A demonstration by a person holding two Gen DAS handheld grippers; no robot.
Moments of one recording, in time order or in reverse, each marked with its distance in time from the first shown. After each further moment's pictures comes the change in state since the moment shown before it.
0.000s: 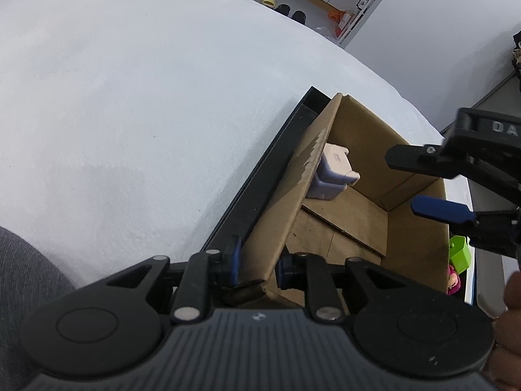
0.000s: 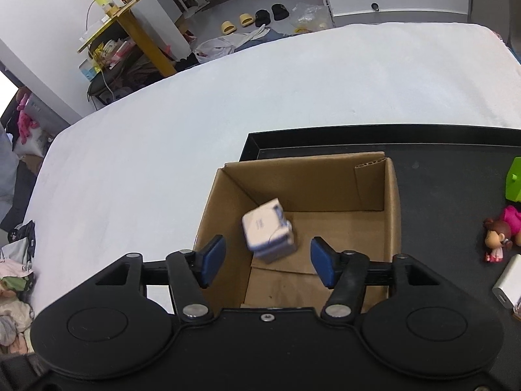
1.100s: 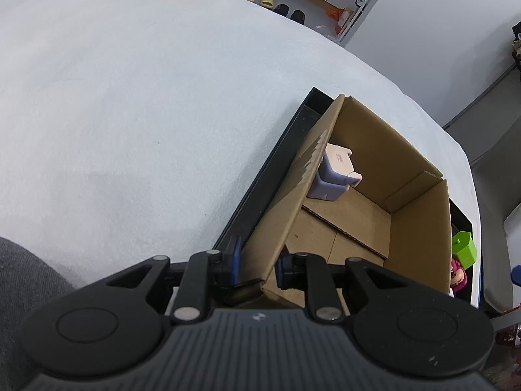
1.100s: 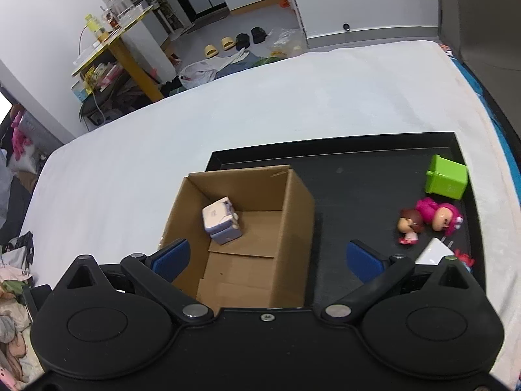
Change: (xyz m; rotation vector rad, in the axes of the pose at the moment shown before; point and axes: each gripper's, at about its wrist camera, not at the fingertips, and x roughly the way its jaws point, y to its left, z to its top) left arm -0.001 -0.007 -0.001 0.024 -0.002 0.021; right arm -0.079 -0.055 -0.016 0.026 -0.084 -0.058
